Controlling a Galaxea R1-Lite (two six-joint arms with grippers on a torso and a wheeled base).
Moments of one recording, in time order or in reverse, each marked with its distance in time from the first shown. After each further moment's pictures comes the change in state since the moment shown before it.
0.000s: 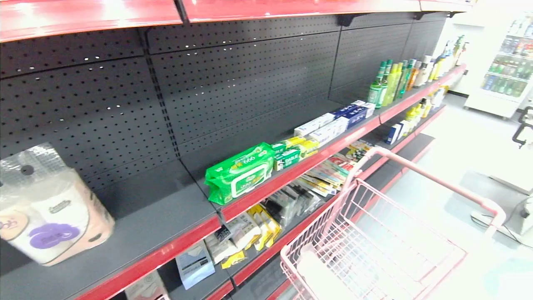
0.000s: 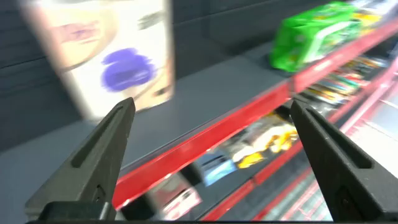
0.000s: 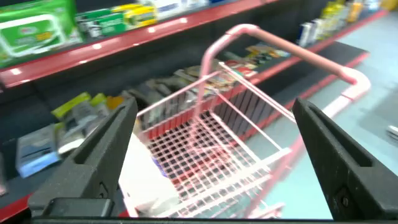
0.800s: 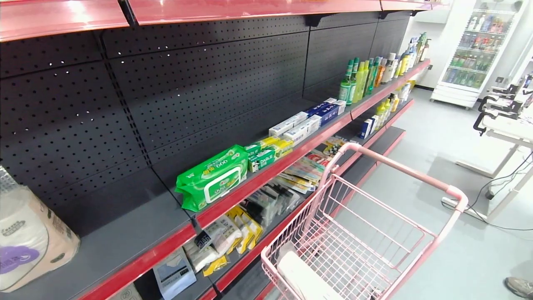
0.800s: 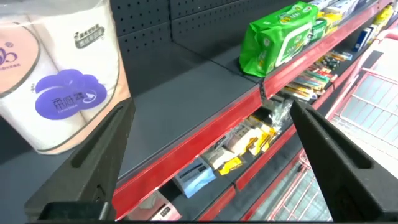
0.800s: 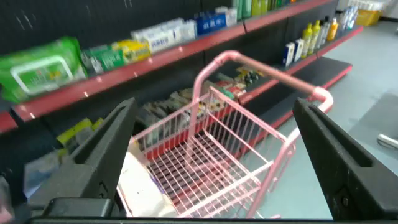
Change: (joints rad) left arm 0.000 0.000 0.001 0.000 0.000 0.000; right arm 0.010 0.126 -0.202 -0.007 0.060 0.046
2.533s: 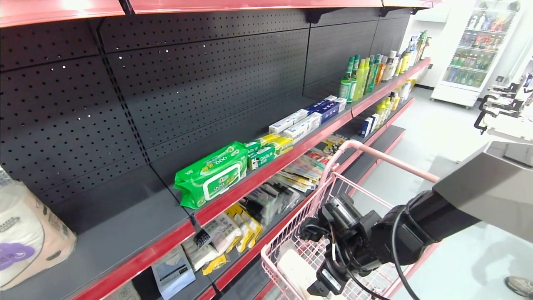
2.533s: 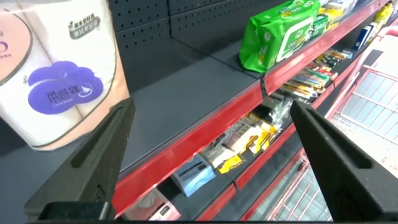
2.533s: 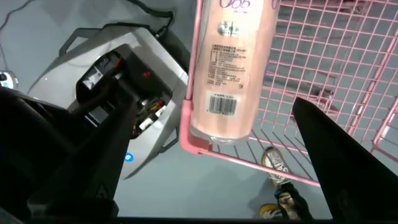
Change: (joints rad) left arm 0.000 0.000 0.000 0.000 0.000 0.000; right arm 0.622 2.001 -0.676 -0.044 0.010 -0.254
